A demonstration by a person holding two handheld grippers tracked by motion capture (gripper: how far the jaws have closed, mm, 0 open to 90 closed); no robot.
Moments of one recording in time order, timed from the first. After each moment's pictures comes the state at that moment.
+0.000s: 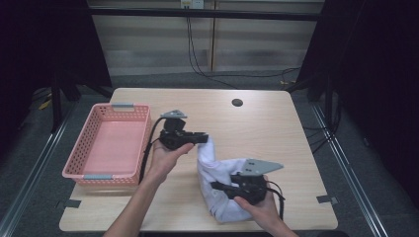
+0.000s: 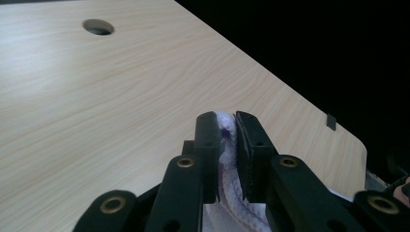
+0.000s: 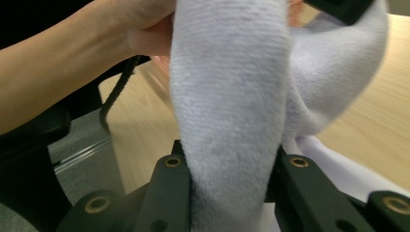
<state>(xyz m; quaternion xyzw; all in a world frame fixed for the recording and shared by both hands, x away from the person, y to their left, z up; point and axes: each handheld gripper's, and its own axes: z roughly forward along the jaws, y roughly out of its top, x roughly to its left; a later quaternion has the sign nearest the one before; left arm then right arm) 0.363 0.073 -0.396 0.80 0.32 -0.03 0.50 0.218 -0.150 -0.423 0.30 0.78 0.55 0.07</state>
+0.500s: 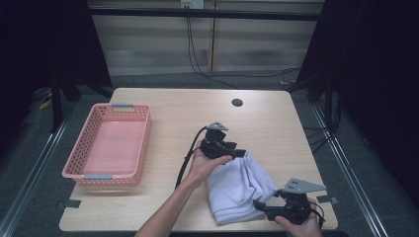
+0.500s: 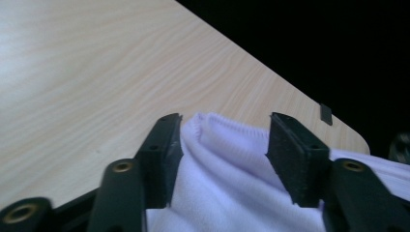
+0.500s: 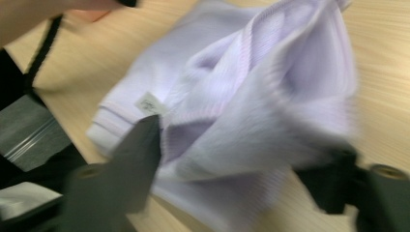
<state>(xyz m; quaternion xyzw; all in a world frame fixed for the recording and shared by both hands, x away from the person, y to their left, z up) 0.360 -0.009 -0.440 0.81 0.29 -0.05 0.50 0.174 -0.251 -0.462 0.44 0.77 0.44 0.11</state>
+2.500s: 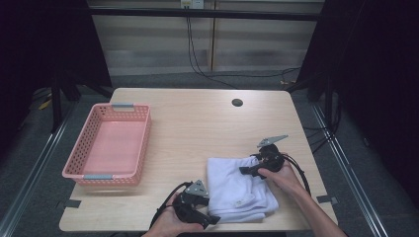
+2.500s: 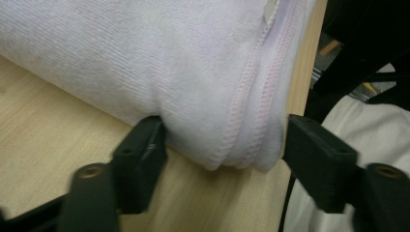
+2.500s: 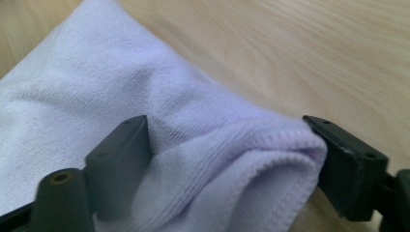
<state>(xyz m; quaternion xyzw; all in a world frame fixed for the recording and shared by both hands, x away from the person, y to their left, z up) 0.228 0.060 -0.494 0.90 0.21 -0.08 0.39 0.332 -0.244 -0.501 0.39 0.84 0.38 0.02</state>
